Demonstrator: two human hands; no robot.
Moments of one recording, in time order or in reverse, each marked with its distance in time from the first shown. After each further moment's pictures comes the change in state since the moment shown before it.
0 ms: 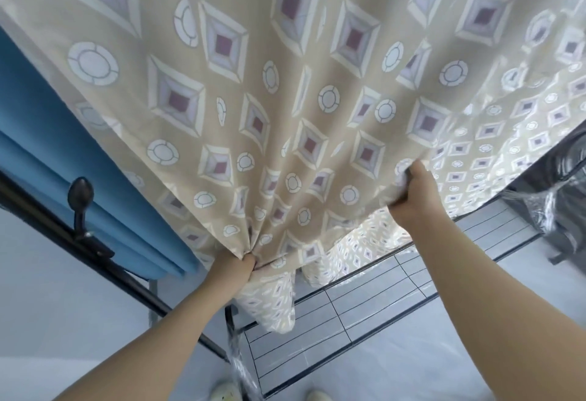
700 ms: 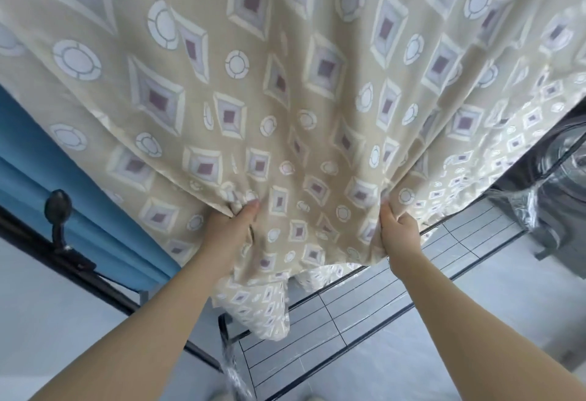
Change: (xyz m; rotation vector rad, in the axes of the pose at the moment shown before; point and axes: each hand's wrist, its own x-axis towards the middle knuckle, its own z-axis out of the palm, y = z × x) left_hand -0.002 0.065 -0.017 -0.606 0.104 0.172; right_hand -0.043 0.028 -0.030 -0.605 0.169 -0.101
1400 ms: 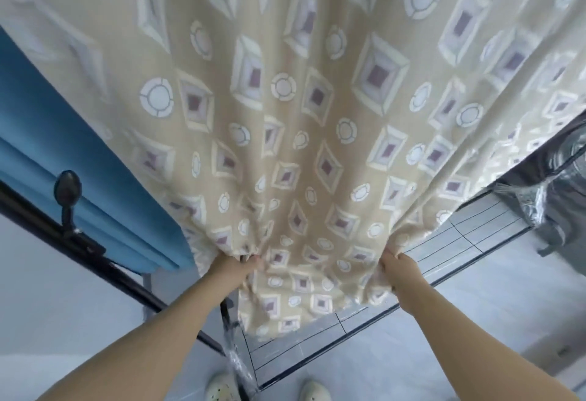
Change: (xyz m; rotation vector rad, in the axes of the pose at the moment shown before) left_hand -0.007 -0.075 -0.020 0.497 -0.165 -0.344; right_hand -0.003 0.068 -0.013 -0.278 -0.190 0.310
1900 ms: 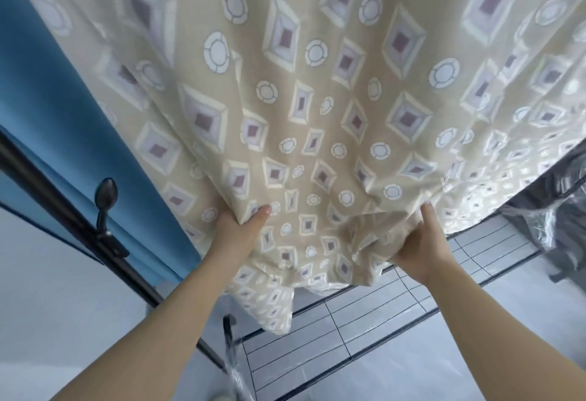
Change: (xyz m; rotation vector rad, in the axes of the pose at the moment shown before) left_hand -0.018 0.066 -0.029 -0.491 0.219 0.347; right_hand -0.003 -0.072 -0.024 0.655 -0.250 -0.121
